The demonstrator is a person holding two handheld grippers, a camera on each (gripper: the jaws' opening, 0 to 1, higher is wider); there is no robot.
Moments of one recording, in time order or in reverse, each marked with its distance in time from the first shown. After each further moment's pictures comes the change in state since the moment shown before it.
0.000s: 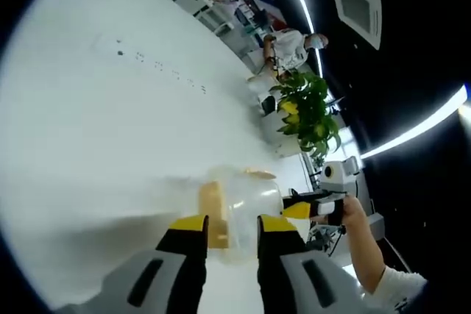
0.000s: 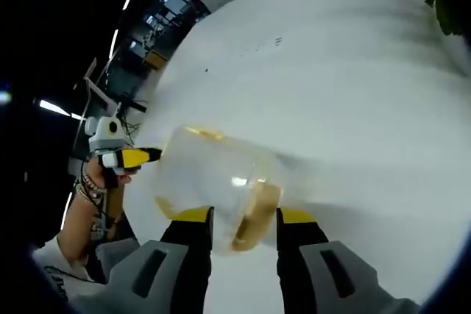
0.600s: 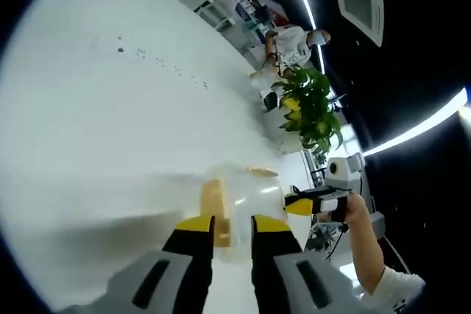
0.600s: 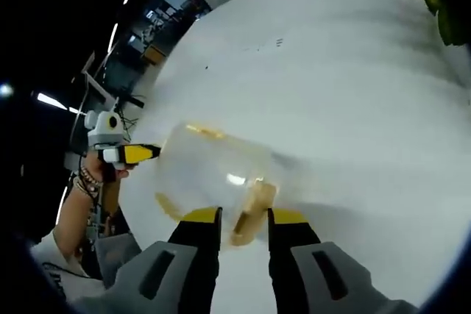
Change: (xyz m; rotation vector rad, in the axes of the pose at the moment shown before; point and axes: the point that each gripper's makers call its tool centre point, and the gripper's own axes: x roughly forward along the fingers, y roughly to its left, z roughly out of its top) left arm -0.001 0.003 -0.002 -0.034 0.018 0.013; right arm -0.008 -0.003 0.001 -0.023 0.017 -0.028
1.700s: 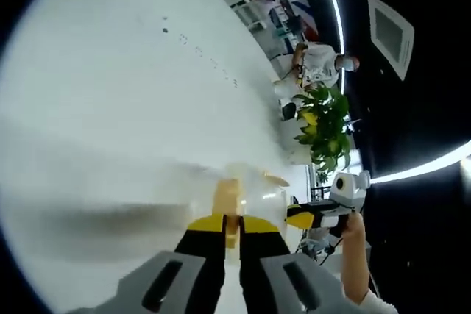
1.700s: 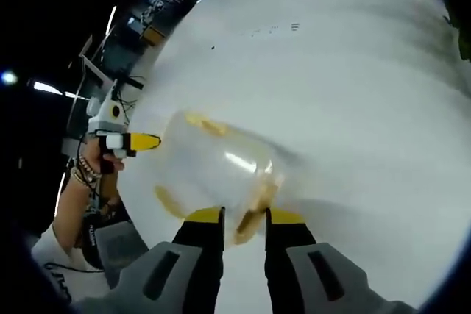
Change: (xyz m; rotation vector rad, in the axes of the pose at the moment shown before) left arm -0.010 0.020 -0.004 -0.178 0.008 0.042; right arm 0.010 0.015 -0.008 -0.025 0.117 -0.011
